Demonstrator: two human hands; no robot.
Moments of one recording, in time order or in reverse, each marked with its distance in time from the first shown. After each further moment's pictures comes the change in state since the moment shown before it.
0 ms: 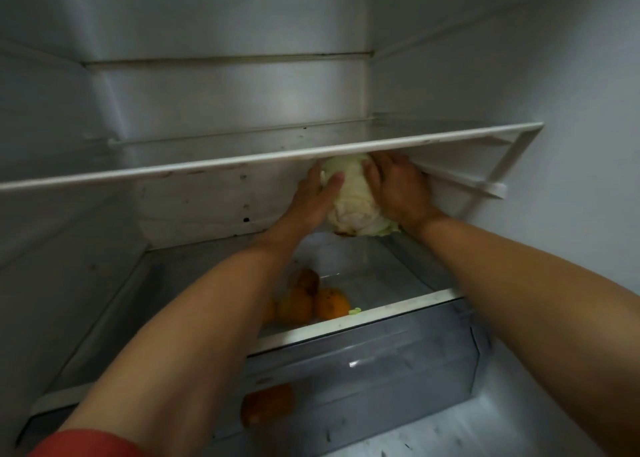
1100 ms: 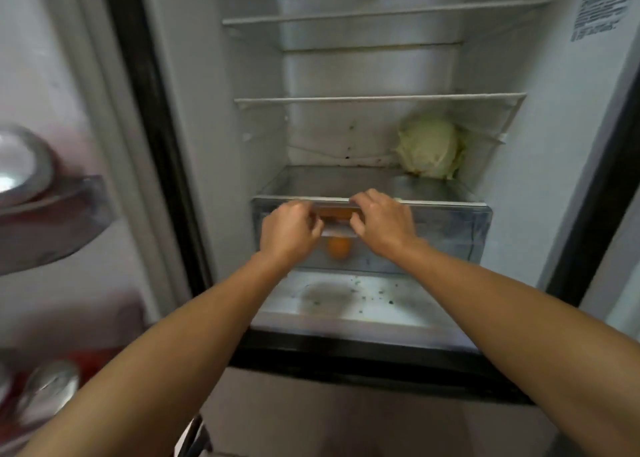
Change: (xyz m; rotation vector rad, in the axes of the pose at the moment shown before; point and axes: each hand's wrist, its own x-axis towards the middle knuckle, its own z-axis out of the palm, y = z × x) left_hand -0.389 0.071 -0.044 1.012 0.488 -0.060; right_hand -0.235 -0.146 -0.140 0.100 -0.409 -0.360
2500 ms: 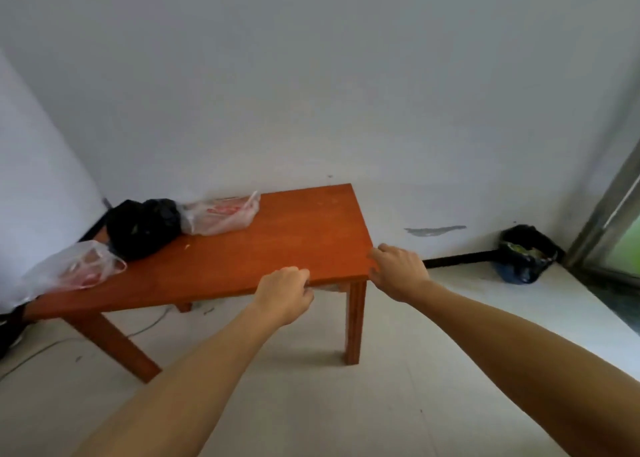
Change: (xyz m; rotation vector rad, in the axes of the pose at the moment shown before) left_hand -0.890 -0.364 -0.633 0.681 -0.298 -1.252; right_hand -0.528 -0.978 -0.021 0.544 -0.483 -1.284
